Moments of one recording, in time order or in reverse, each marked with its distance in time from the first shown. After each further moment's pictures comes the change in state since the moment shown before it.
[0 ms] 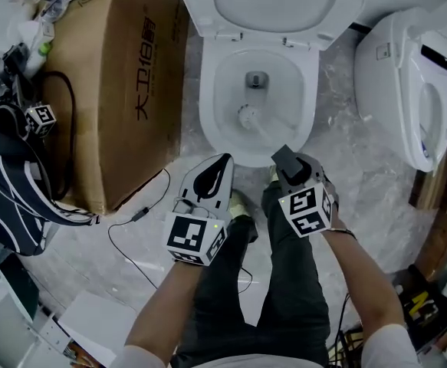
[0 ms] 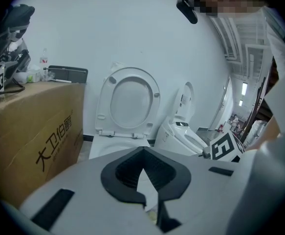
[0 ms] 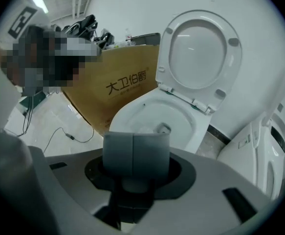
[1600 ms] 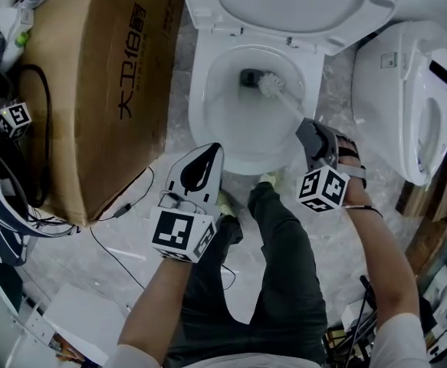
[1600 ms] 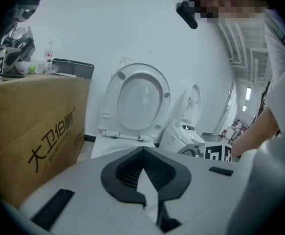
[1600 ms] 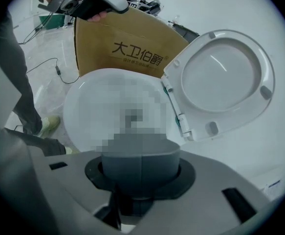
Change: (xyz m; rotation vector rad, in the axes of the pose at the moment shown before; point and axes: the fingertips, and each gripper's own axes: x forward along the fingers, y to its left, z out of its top) left arm 0.042 0.038 0.000 -0.046 -0.037 0.027; right arm 0.048 -0.120 0.001 -0.640 0.133 -0.254
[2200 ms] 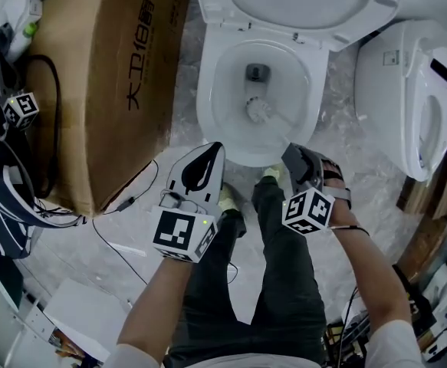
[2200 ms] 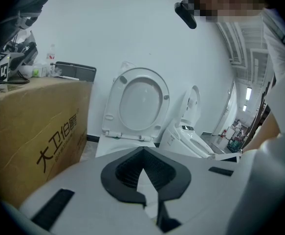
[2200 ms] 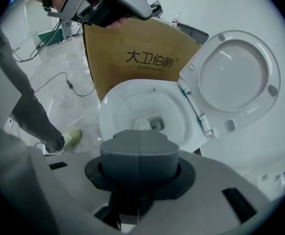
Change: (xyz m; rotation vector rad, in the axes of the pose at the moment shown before) left arm -0.027 0.002 0.007 -0.003 0.005 0.002; right arm -0.043 0.085 0.026 0.095 0.007 0.157
